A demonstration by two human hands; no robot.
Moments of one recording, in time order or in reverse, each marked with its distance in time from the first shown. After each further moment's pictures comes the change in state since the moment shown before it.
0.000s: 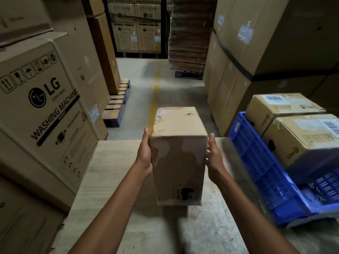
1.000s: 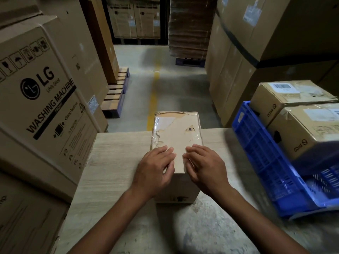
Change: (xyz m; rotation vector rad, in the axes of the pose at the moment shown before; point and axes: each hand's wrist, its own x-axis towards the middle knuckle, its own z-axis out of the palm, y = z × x) left_hand -0.059 -0.031 -0.012 1.526 -0.059 0.876; right_hand -0.042 0.021 0.000 -1.177 -0.027 -0.881
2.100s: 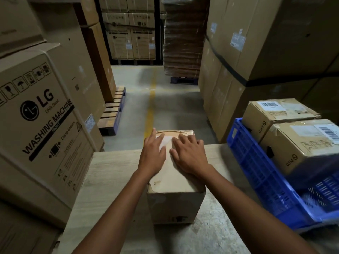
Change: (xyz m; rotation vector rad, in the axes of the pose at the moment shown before) left_hand 0.098 -0.033 0.015 -0.130 -0.042 -0.414; right_hand 0.102 0.009 0.023 -0.287 -0.336 0.119
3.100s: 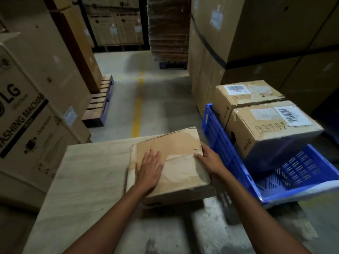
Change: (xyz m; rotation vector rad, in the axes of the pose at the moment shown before) left_hand -0.059 0.047 0.146 0.191 -0.352 -0.107; right_hand -0.100 0.205 0.027 0.885 -0.211 0.457
